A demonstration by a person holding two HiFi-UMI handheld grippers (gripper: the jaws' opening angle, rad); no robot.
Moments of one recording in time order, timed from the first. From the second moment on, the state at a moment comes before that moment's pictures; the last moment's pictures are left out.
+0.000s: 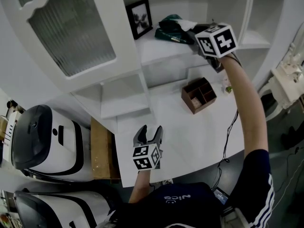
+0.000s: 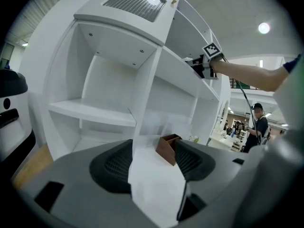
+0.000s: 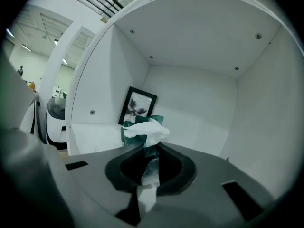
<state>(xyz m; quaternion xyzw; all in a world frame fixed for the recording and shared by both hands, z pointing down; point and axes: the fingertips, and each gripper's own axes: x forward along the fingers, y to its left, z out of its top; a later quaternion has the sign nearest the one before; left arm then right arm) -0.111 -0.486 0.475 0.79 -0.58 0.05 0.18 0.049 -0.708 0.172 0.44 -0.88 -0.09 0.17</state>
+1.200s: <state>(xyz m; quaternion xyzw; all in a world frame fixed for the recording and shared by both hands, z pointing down) -0.089 -0.441 0.468 0.80 -0.58 0.04 0.16 0.079 -0.564 0.131 0.46 -0.86 -0.19 0.09</state>
